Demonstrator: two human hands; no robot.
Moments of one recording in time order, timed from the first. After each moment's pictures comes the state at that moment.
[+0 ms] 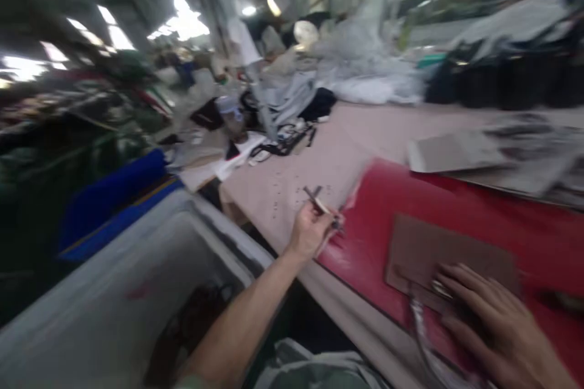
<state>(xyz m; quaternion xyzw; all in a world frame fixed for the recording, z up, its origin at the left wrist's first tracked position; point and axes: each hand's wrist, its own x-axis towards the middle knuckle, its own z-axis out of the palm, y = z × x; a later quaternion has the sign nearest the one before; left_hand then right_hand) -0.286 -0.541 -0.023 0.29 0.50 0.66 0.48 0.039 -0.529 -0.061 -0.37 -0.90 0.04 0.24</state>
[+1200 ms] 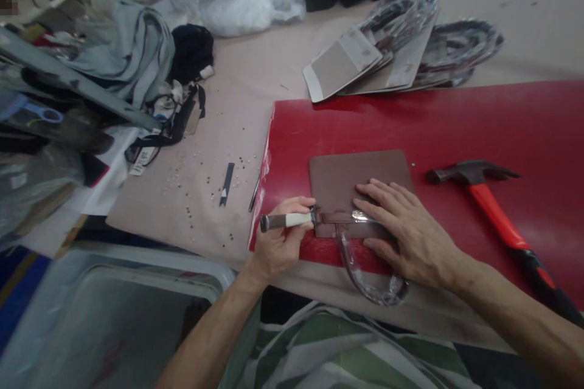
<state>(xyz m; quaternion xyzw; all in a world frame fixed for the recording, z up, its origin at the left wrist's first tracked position) -0.229 -0.550 -0.051 0.71 0.36 0.53 0.30 0.047 -0.552 -0.047 -0.41 -0.89 0.09 0.17</state>
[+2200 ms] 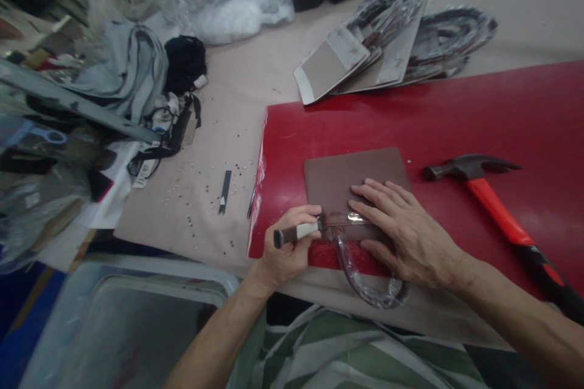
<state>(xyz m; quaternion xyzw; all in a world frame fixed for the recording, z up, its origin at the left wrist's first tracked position) -0.217 -0.549 -0.054 0.74 0.33 0.50 0.30 0.045 -0.554 -0.044 -0.42 -0.89 0.10 0.18</state>
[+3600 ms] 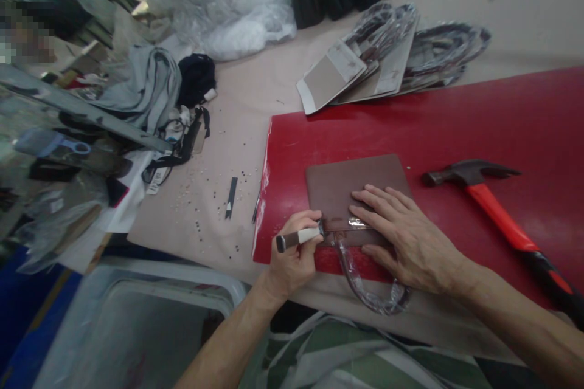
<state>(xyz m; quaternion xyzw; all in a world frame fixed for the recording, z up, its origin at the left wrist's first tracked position) -0.207 -0.557 -0.054 0.74 0.38 0.50 0.24 0.044 -0.553 -0.044 -0.43 -0.87 0.11 0.19</state>
